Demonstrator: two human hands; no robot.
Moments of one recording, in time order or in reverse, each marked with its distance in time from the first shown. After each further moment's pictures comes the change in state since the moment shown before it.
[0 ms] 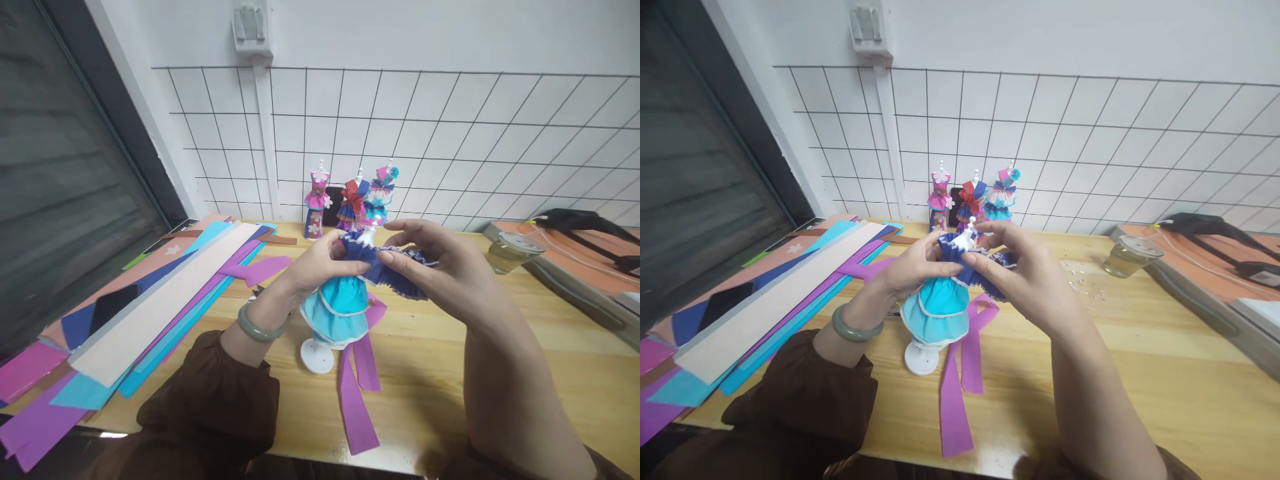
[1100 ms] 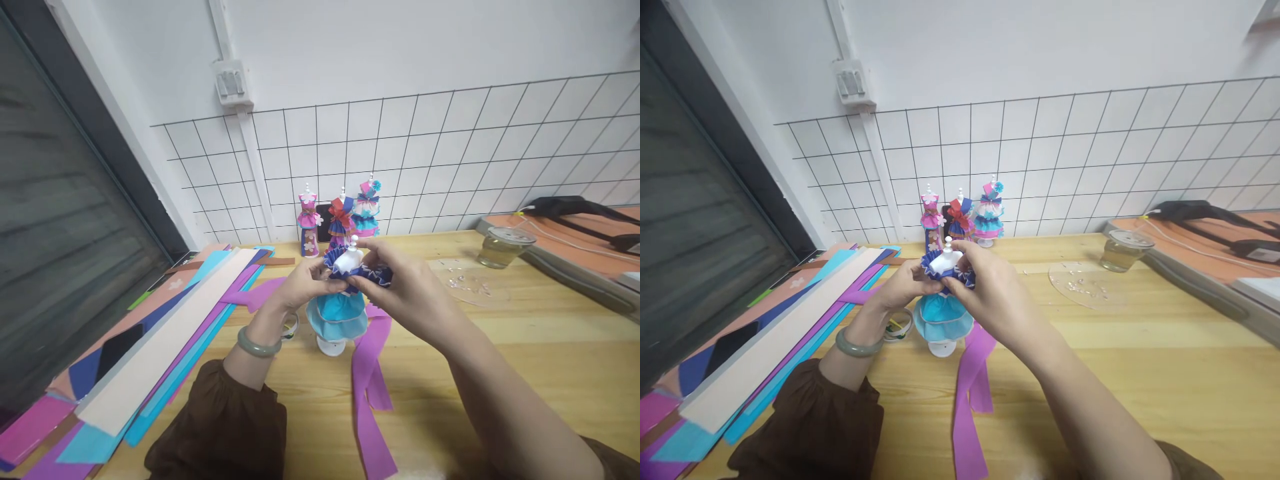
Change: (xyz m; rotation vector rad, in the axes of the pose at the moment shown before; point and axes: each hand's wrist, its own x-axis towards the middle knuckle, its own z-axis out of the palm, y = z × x) left_hand 0.005 -0.007 -0.026 0.166 -0.048 -0.019; right_hand -0.004 -0.008 0.021 -0.124 0.010 -0.108
